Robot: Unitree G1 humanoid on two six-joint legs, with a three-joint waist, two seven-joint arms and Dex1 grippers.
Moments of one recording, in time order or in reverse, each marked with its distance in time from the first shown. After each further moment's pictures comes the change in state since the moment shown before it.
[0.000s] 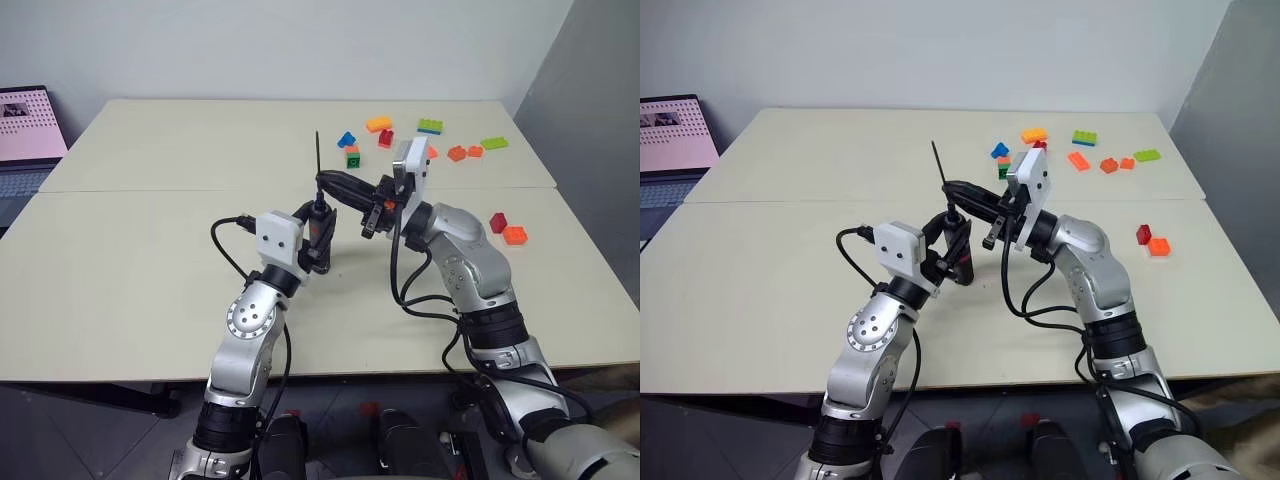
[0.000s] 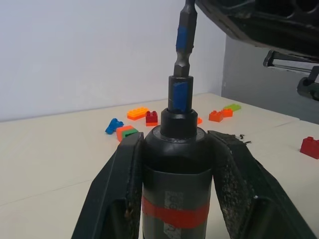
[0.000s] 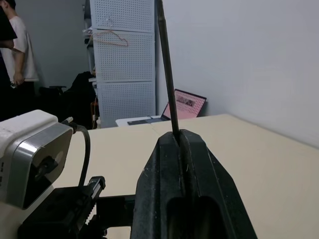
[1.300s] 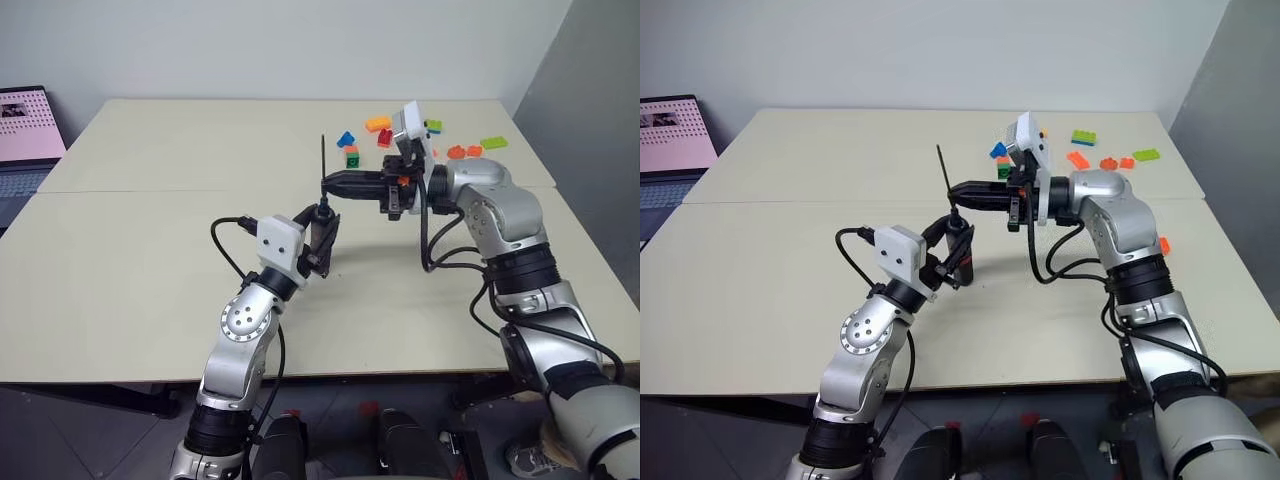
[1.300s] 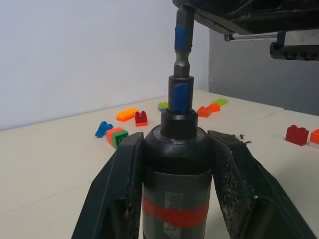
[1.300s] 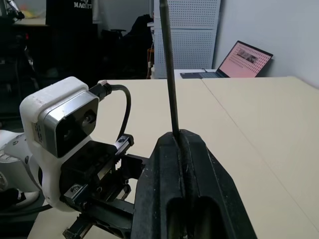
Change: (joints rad) left arm 0.013 0.047 -0.005 -0.017 -0.001 -0.015 -0.061; right arm -0.276 -0.167 0.050 0.237 -0.022 0.140 0.370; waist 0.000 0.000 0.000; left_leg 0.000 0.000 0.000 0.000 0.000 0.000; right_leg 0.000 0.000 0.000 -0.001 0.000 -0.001
